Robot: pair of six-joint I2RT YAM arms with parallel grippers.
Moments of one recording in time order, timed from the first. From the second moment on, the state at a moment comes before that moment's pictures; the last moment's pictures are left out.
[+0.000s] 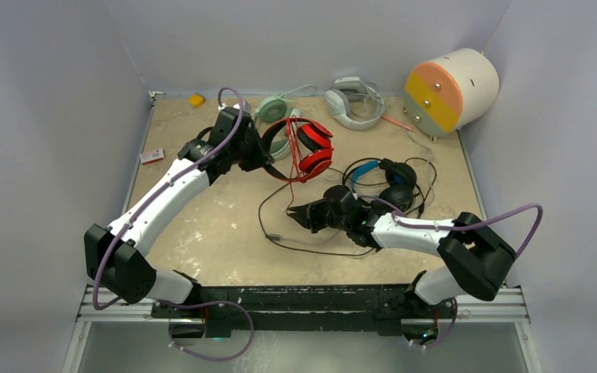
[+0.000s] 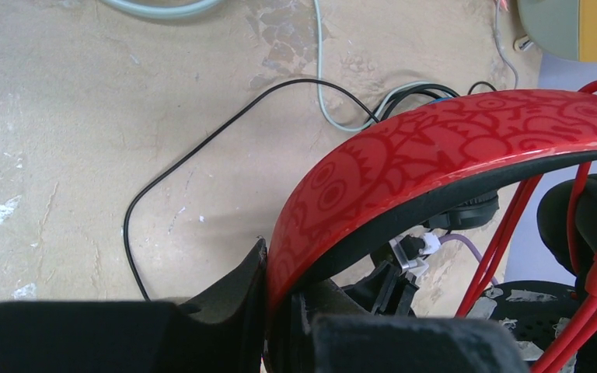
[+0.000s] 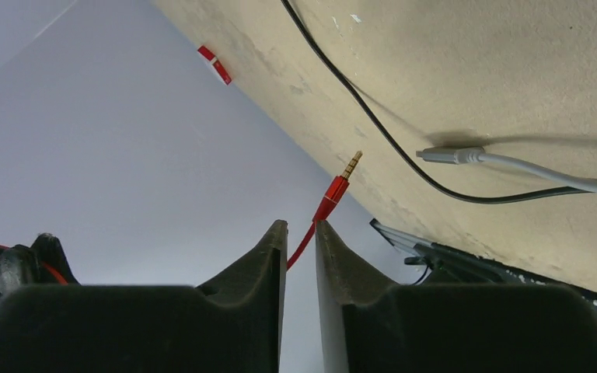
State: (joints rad) left arm -0.49 1.41 1.32 -0.63 0.03 -0.78; right arm 0.86 1.45 0.63 0.20 -0.05 2.09
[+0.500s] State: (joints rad) left arm -0.49 1.37 1.32 -0.68 0.02 -0.76; right arm 0.86 1.44 0.63 0.20 -0.02 2.09
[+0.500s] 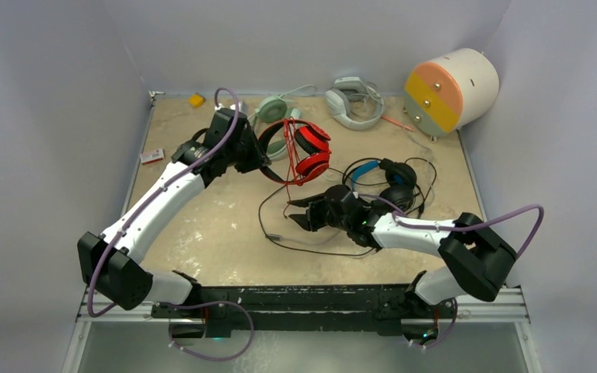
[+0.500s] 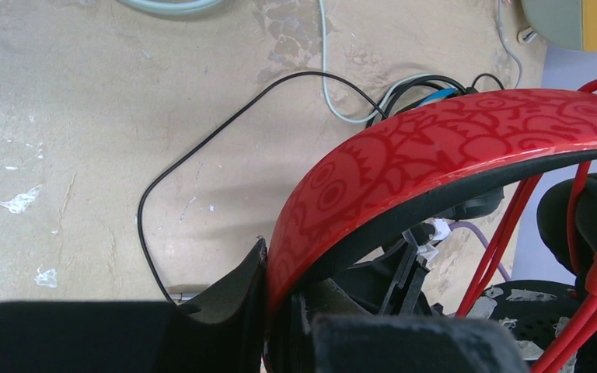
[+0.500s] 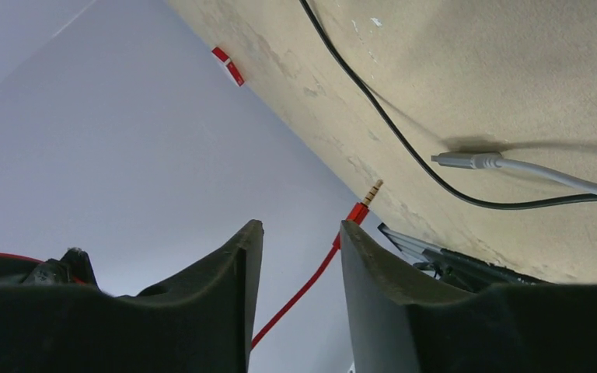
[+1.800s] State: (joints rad) left arm -0.49 1.38 1.37 -0.68 0.02 -0.72; right arm 0.86 1.49 0.66 0.25 -0.07 2.09
